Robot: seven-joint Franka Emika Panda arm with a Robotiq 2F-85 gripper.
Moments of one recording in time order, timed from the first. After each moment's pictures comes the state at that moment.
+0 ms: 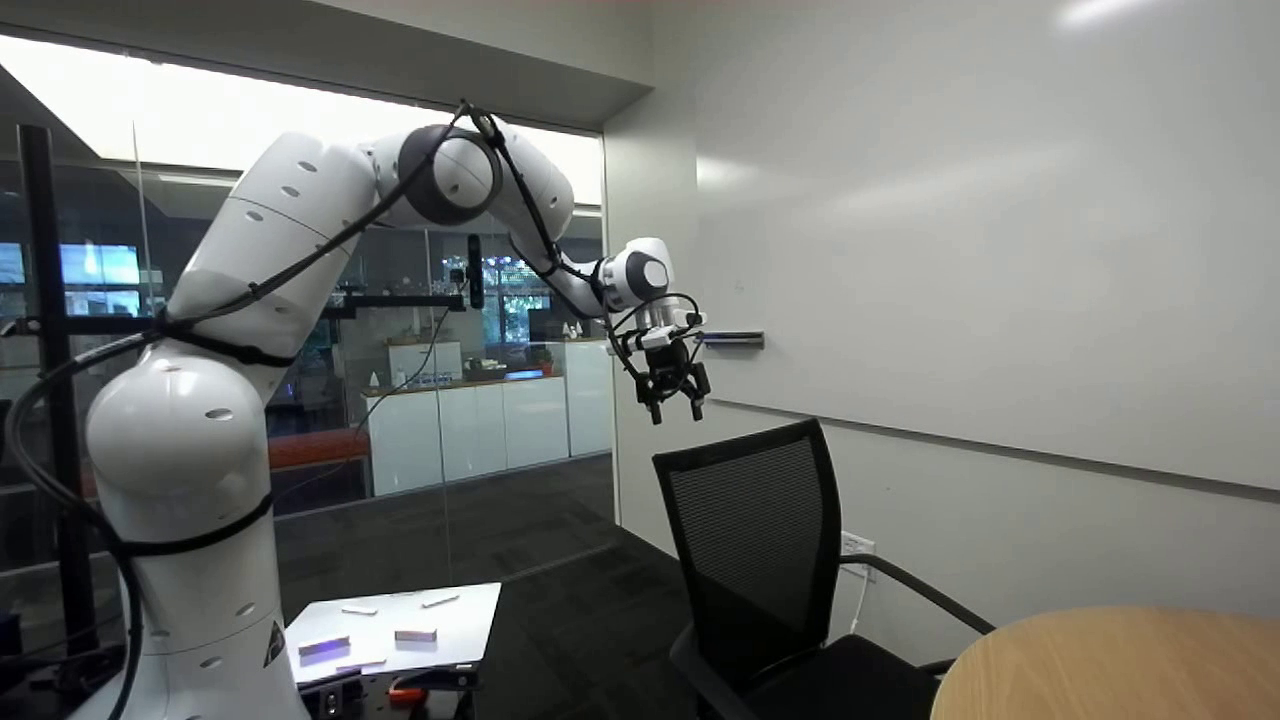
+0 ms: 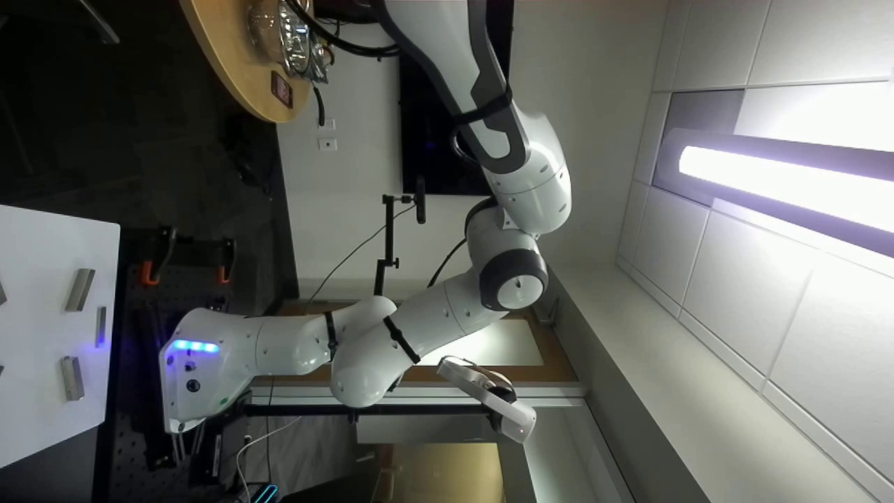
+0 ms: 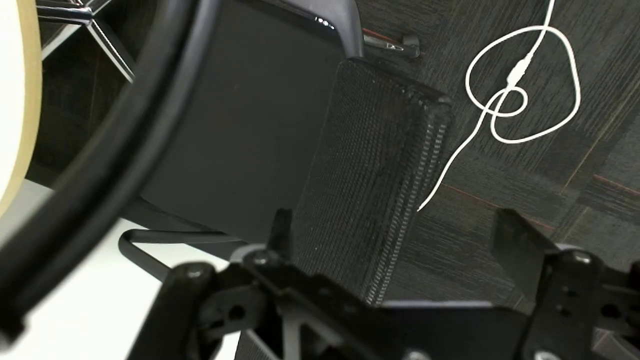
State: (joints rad) arm 0.51 0.49 0.25 -1.58 -0.32 2.07 0.07
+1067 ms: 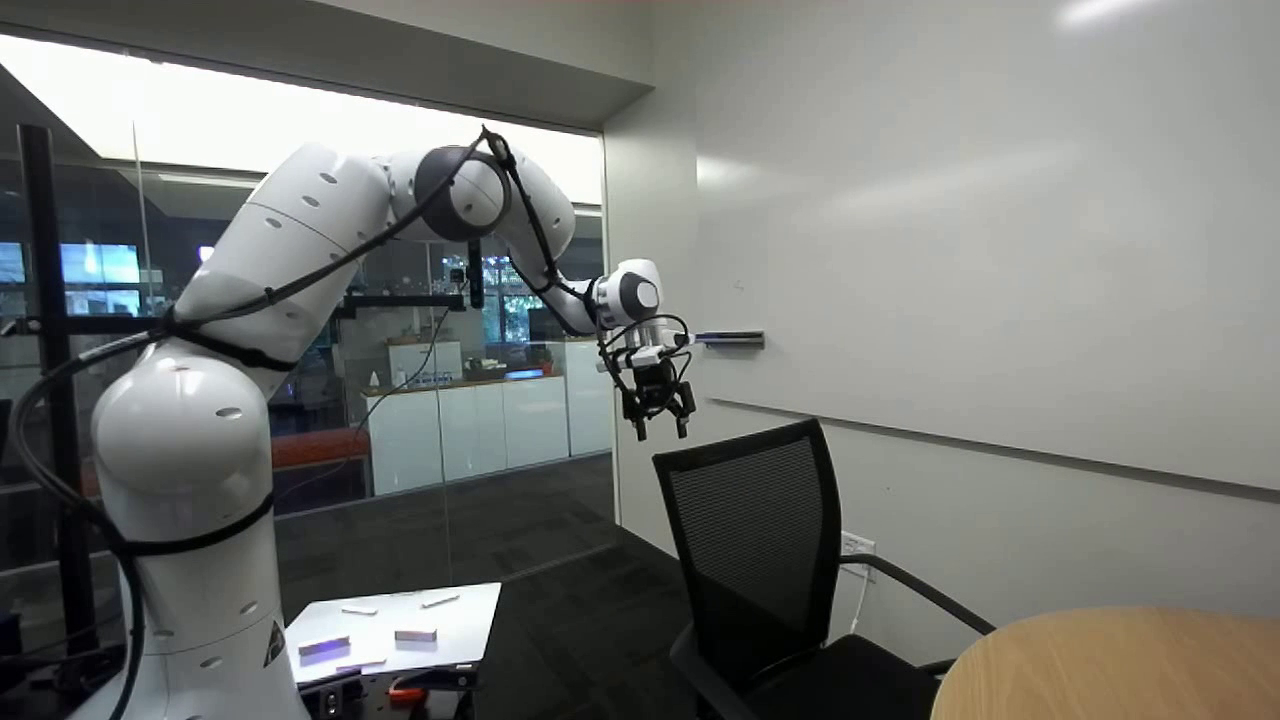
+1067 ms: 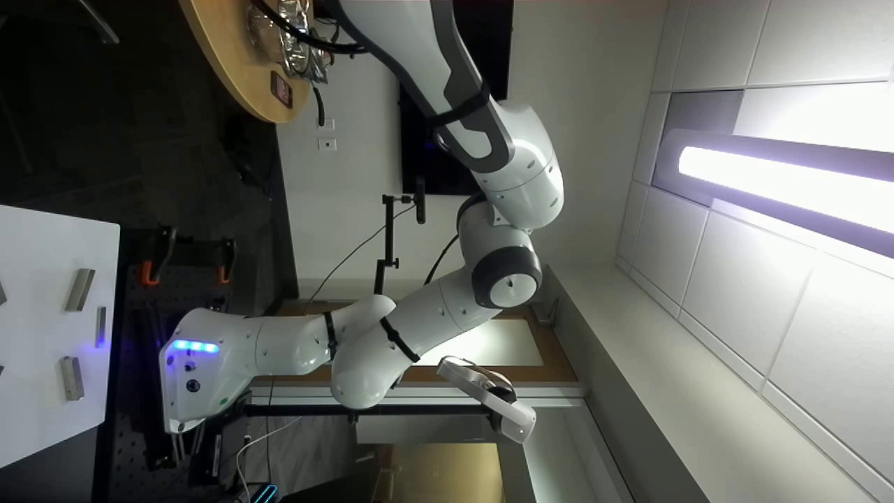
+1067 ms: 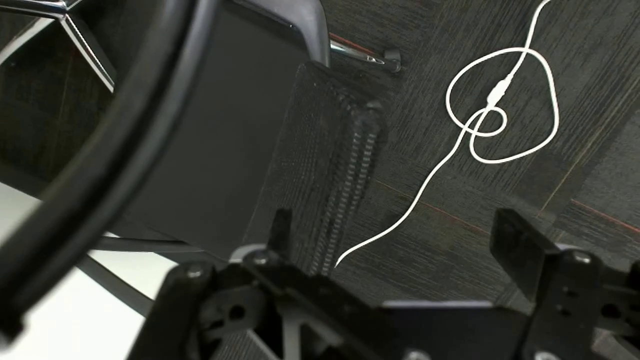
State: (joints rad) arm 0.56 0.55 0.25 -1.56 -0.32 2.08 0.07
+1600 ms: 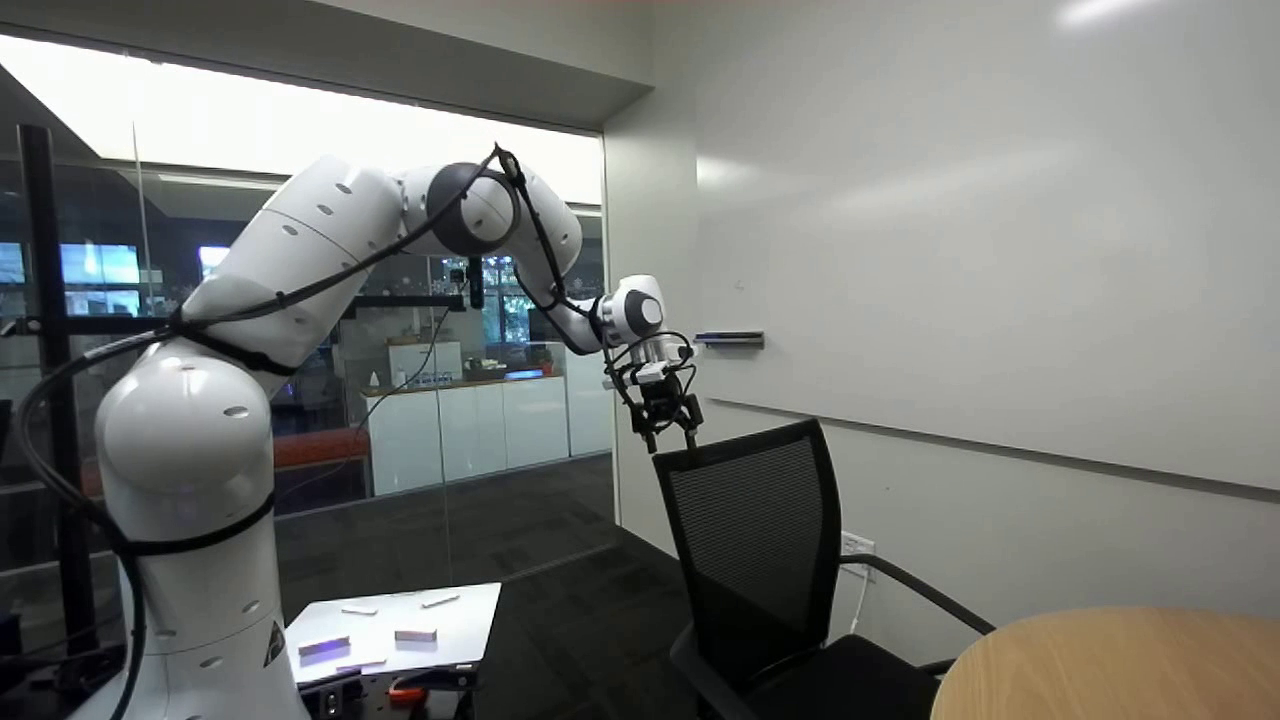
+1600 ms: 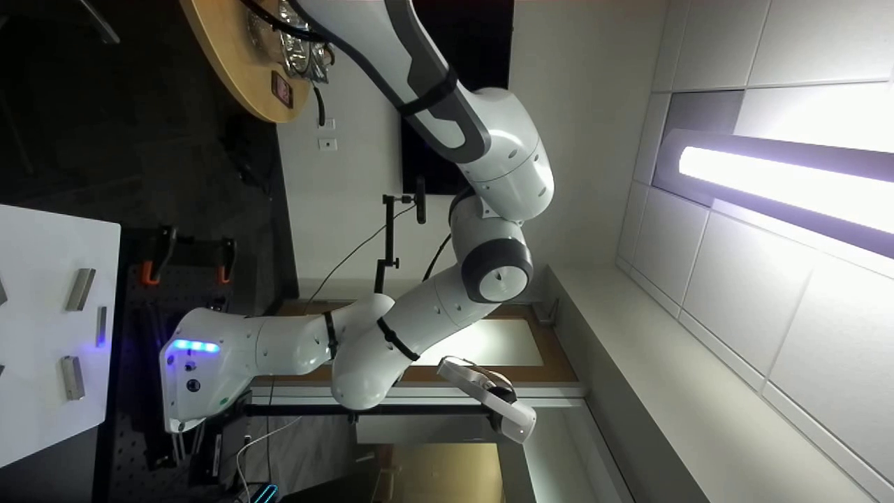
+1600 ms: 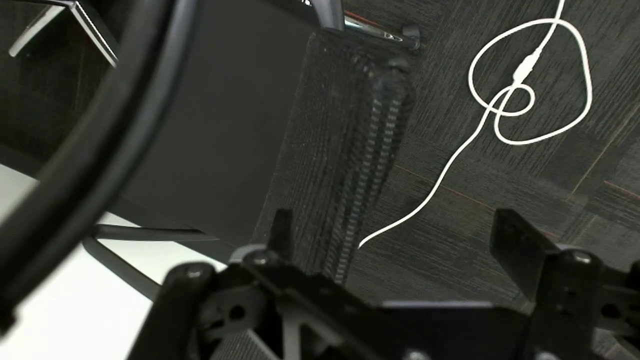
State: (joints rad) arm 0.60 0.62 0.21 -1.54 -0.37 2.16 0.13
